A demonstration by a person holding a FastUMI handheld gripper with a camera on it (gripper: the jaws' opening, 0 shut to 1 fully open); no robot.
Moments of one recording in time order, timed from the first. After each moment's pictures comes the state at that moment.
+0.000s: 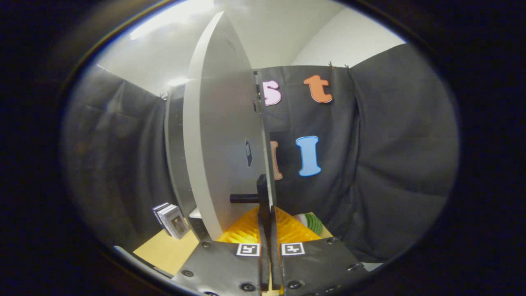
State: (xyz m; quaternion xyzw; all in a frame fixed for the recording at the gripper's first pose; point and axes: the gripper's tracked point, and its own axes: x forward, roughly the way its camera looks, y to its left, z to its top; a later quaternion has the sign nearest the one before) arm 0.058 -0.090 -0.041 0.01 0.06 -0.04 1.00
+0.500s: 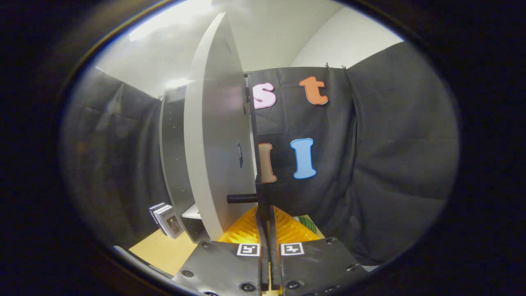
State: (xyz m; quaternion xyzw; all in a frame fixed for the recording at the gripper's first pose) arm 0.062 -0.118 -0.040 0.02 0.06 -0.03 1.00
